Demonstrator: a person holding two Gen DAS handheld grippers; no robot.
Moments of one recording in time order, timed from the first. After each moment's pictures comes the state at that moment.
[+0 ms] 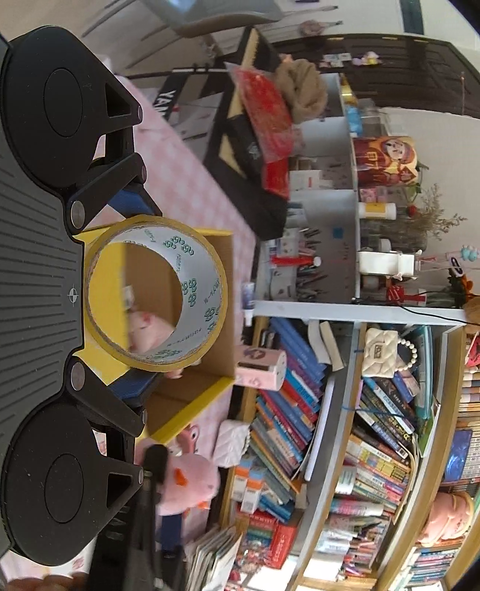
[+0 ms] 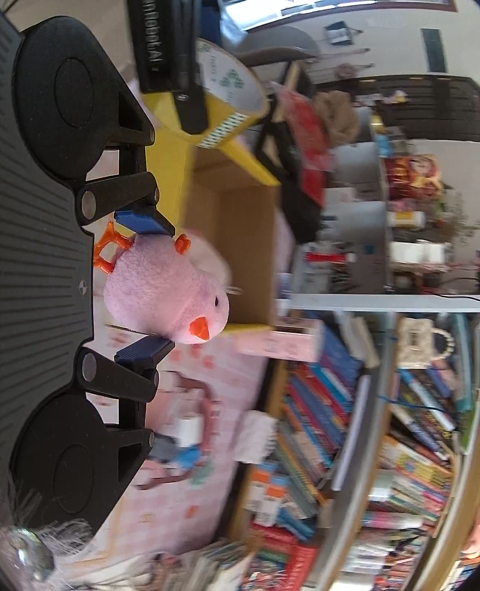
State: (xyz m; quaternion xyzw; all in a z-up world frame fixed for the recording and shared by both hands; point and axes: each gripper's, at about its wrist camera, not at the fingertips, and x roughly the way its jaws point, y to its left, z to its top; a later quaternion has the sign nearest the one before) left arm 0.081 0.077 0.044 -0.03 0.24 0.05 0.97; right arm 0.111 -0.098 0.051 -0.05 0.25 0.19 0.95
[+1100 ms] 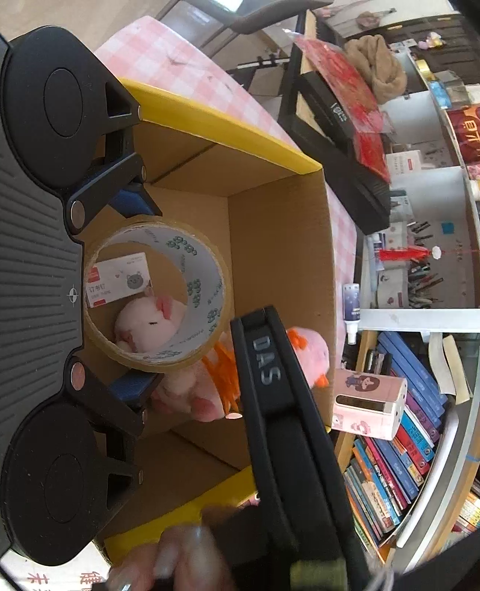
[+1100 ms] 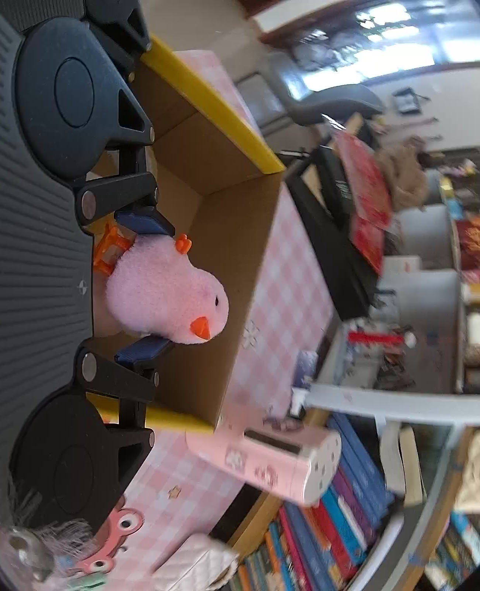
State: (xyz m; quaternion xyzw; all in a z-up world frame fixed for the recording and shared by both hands) left arm 0.232 0.057 -0.035 -0.03 0.41 0.09 0.91; right arm 0.331 -0.012 0.005 -0.13 0.36 0.35 0.86
